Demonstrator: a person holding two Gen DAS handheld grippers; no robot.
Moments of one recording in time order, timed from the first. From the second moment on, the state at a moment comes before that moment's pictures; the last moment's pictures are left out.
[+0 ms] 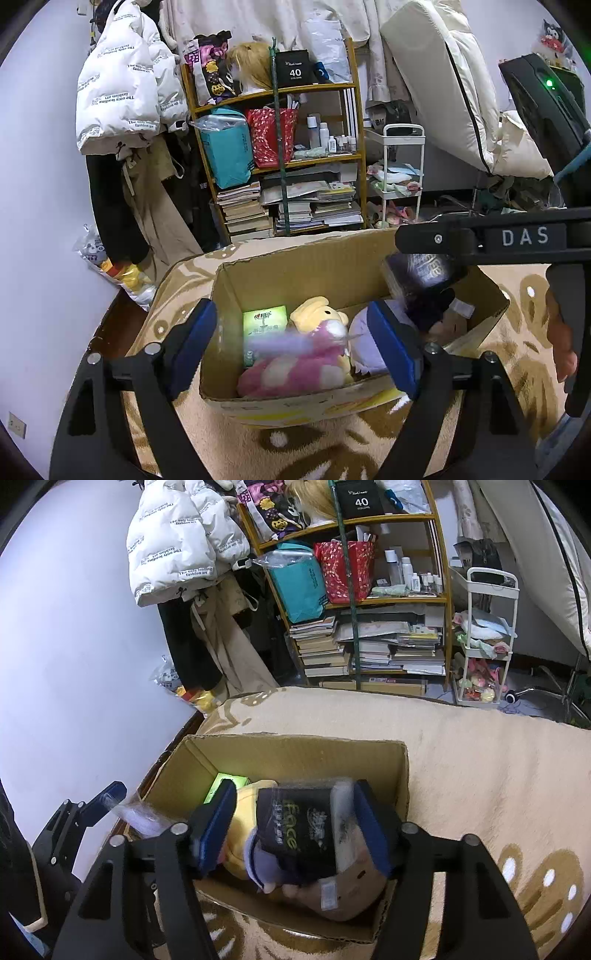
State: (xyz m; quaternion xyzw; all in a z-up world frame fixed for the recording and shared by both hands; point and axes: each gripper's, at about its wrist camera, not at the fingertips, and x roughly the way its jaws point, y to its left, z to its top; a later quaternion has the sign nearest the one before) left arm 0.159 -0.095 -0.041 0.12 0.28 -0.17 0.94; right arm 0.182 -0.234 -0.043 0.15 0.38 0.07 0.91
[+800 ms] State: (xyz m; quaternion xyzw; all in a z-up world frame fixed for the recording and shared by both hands) left arm 0.091 -0.052 0.017 0.11 0.23 -0.11 0.96; right arm 0.101 -0.231 0.022 0.12 0.32 0.03 0.94
